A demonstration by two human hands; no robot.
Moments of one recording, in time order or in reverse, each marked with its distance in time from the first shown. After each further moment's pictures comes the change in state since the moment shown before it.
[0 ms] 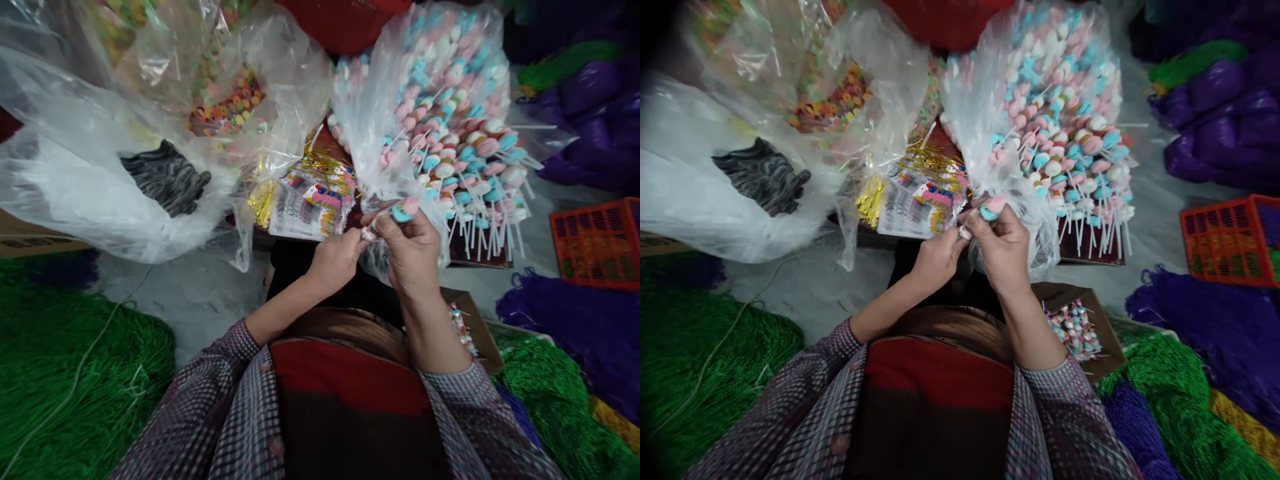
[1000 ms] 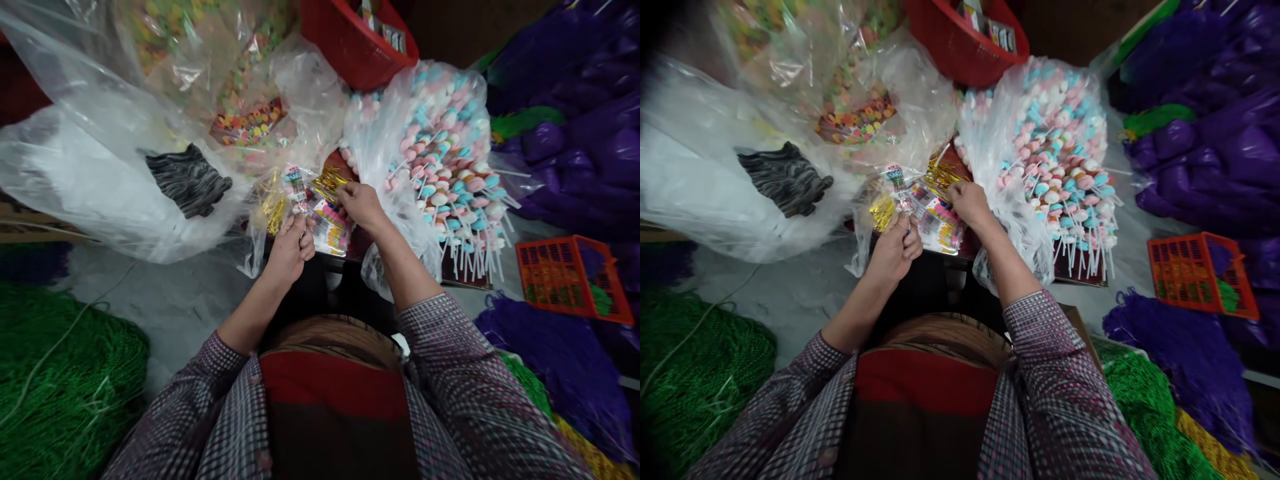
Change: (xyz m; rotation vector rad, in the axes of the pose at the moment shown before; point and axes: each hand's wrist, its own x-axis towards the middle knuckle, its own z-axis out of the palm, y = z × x) left_hand 0.016 -0.014 -0.067 -0.982 0.223 -0.400; right_hand 0.128 0.054 0.059 -0.973 -0.321 0.008
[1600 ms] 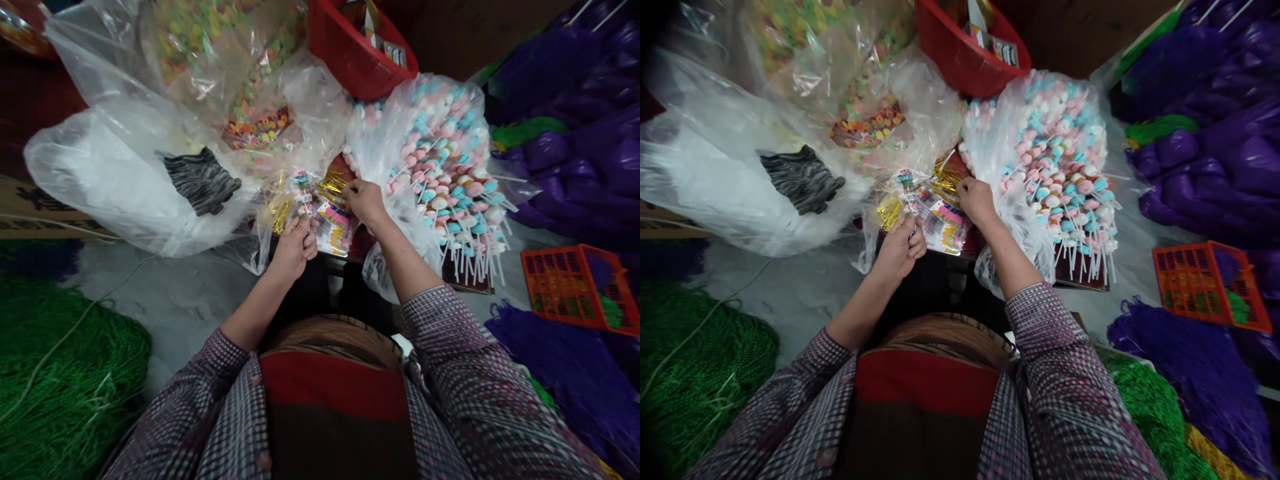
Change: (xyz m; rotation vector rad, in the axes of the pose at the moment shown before) left_hand 0.000 -0.001 -0.002 -0.019 -0.033 0.014; right_hand 0.013 0.005 0.001 0.007 0.105 0.038
